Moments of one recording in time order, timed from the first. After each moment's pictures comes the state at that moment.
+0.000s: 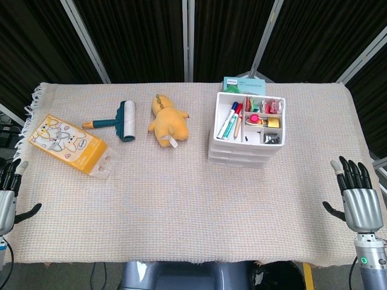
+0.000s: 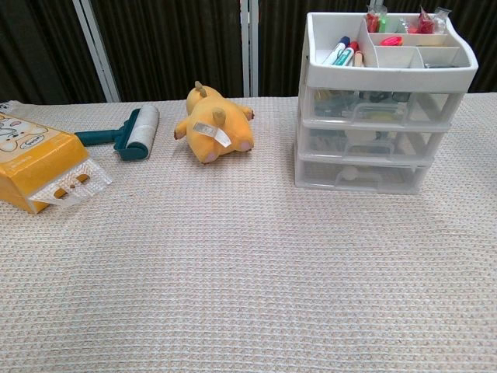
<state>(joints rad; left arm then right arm) -0.08 -1.19 -0.08 -1.59 1.47 1.54 0.12 0.10 -1.25 0.16 -1.42 -1.57 1.52 -0.05</state>
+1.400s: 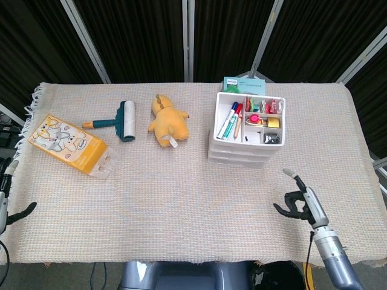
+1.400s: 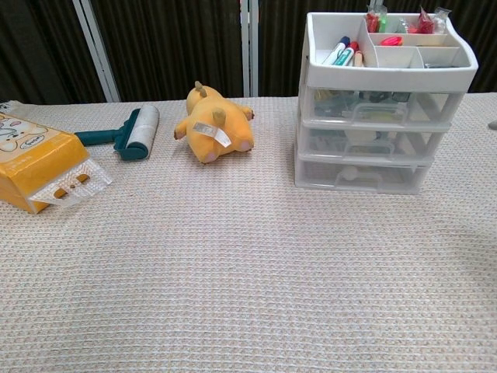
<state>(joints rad) -0.06 -1.18 -0.09 -1.59 1.48 1.59 0.05 0.24 -1.21 0.15 -1.78 -1.31 1.08 0.71</state>
